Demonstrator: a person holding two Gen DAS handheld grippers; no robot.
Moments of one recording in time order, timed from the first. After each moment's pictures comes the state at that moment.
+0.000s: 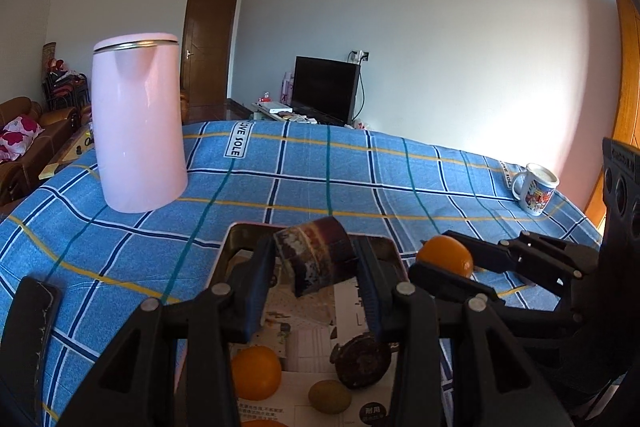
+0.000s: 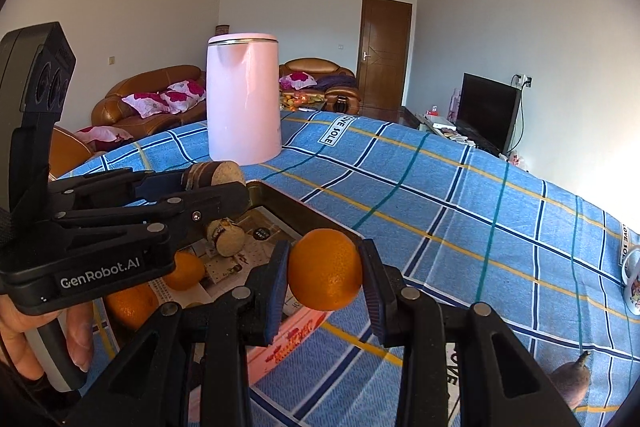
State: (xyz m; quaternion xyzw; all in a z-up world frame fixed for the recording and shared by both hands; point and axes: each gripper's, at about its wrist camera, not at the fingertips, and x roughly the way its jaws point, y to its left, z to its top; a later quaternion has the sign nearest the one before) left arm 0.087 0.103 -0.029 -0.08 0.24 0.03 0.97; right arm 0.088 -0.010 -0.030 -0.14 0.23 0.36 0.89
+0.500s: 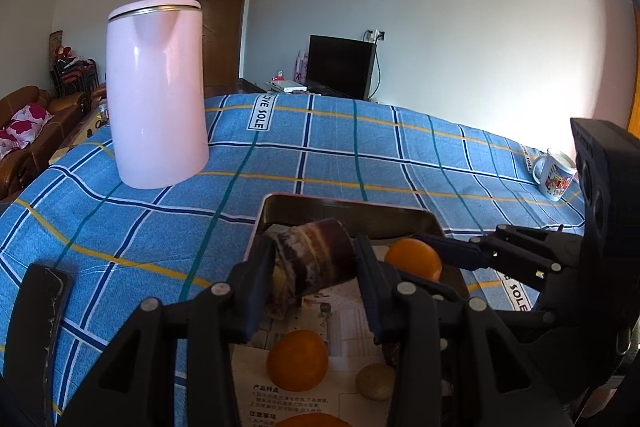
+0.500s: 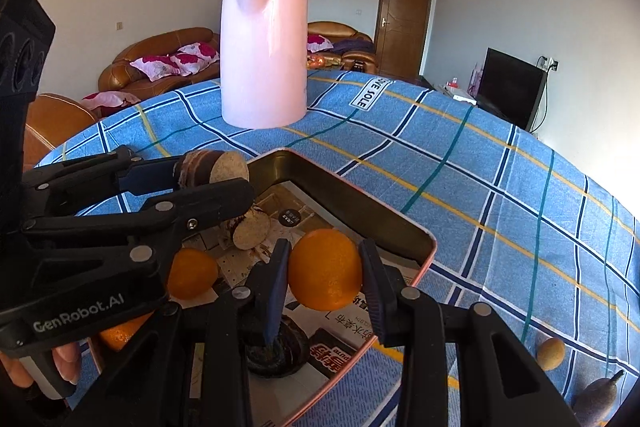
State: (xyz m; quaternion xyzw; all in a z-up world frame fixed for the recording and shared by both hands) left arm 0.091 0.123 -0.045 -0.08 0.28 0.05 0.95; right arm 0.103 0.042 -0.057 -0.18 0.30 0.37 0.86
